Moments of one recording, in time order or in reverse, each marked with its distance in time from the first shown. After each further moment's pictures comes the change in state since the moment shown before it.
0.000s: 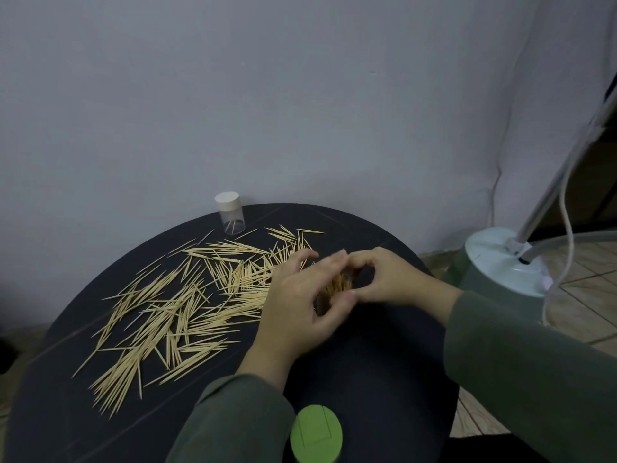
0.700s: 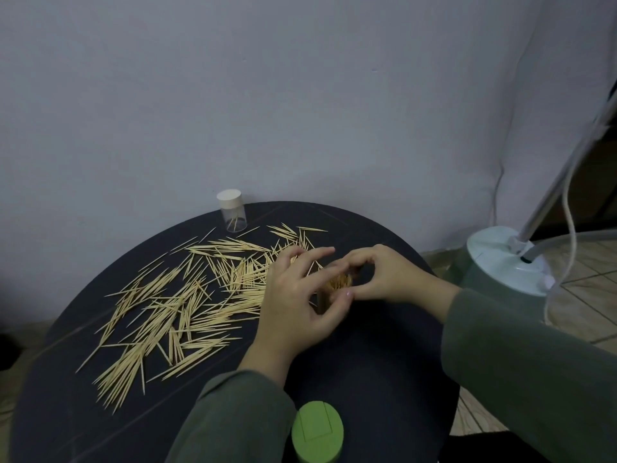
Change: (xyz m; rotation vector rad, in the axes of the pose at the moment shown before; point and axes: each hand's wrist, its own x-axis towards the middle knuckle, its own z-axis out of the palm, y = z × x) left_hand -0.002 -0.004 0.002 0.058 0.038 -0.021; right_hand 0.003 0.001 0.000 0.030 0.005 -0.008
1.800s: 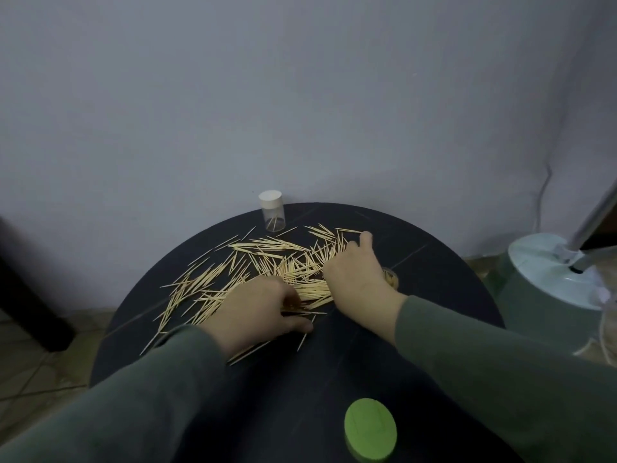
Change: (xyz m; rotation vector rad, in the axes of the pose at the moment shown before) left_hand -0.002 -0.053 -0.094 0.446 -0.806 -0.315; right_hand 0.053 -0.098 0.076 -1.312 -0.104 0.179
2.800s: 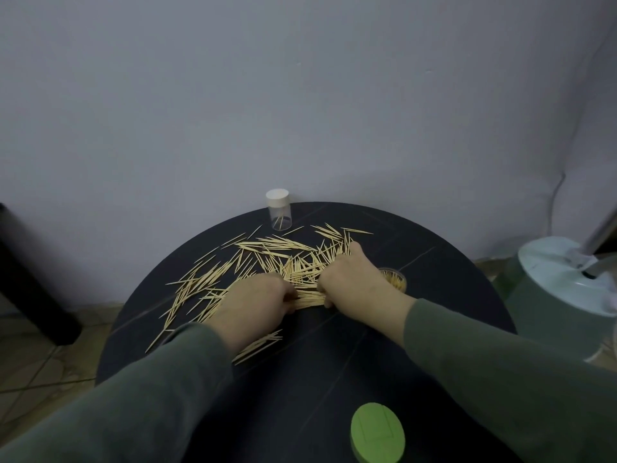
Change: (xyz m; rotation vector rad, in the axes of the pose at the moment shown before) left_hand 0.006 -0.008 0.003 0.082 0.048 -0.038; right_hand 0.015 -0.003 0.014 0.134 0.065 -0.257
